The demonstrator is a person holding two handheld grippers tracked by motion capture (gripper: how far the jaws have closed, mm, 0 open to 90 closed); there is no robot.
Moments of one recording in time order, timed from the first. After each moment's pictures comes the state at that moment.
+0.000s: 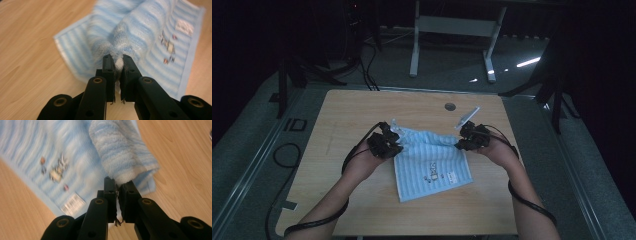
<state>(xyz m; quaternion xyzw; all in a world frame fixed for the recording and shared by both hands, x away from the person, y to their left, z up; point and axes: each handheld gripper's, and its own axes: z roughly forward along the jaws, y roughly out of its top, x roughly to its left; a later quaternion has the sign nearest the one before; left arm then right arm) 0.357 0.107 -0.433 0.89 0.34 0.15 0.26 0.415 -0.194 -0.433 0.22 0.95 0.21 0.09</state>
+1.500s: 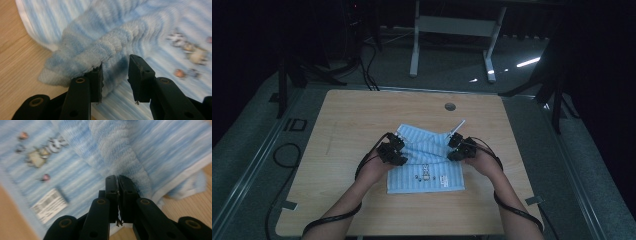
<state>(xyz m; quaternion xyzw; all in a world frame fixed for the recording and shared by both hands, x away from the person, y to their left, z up) 0.393 0.087 -0.524 0.89 0.38 0.08 0.22 0.425 -0.168 -0.507 0.26 0.95 0.17 0.05</state>
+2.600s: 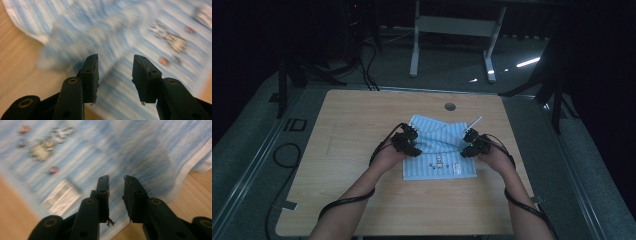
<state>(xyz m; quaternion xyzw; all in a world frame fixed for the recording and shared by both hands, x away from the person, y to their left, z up) 0.414 0.058 -0.507 0.90 0.34 0.07 0.26 0.439 -0.219 -0.506 0.32 0.93 0.18 0.05</state>
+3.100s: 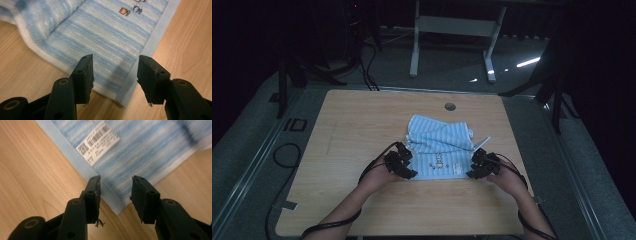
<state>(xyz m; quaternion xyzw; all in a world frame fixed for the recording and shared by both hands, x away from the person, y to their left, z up) 0.364 0.064 -0.525 0.92 0.31 0.05 0.25 0.380 -0.241 -0.521 0.29 0.94 0.16 0.05</state>
